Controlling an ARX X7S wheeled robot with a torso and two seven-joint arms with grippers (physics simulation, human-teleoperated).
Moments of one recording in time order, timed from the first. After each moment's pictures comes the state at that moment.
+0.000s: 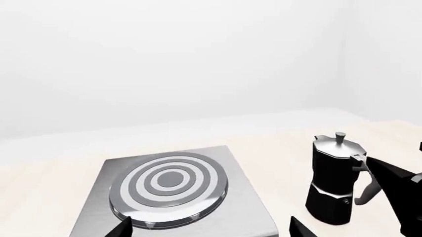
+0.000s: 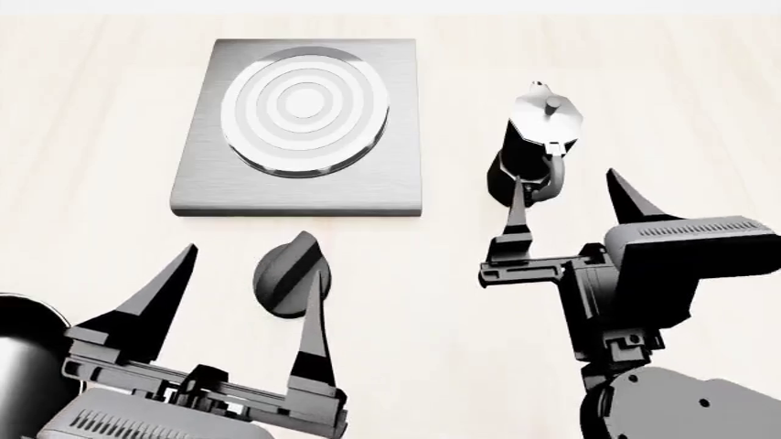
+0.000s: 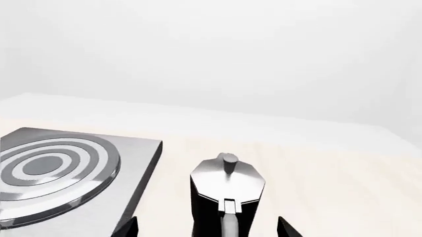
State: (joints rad) left arm -0.17 -0.71 0.60 1.04 -0.42 -0.39 -0.78; right arm 1.04 0.96 -1.41 -0.47 0.82 -0.19 1.11
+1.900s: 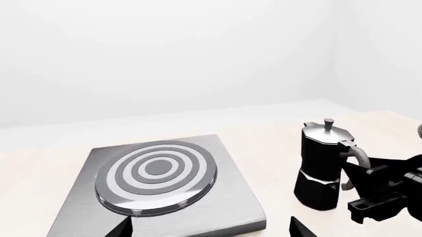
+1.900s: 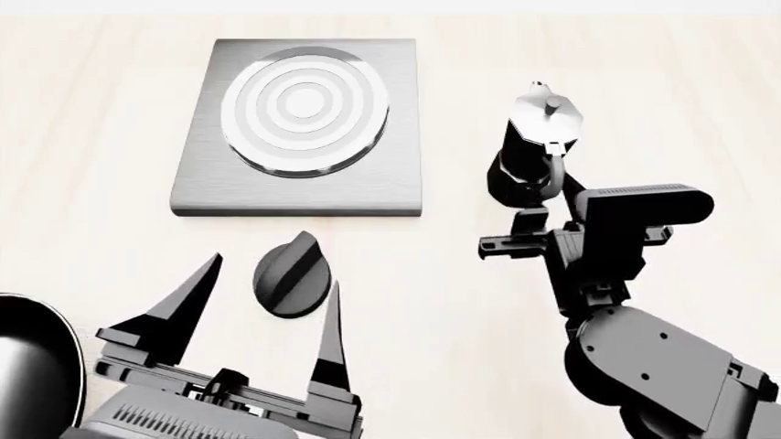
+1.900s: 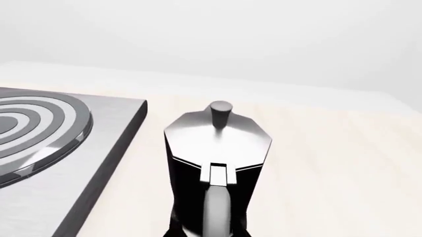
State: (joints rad) left arm -0.26 -0.75 0.75 0.98 -0.45 -0.33 -0.85; right arm 1.03 0.83 -1.36 -0.10 0.97 -0.23 0.87
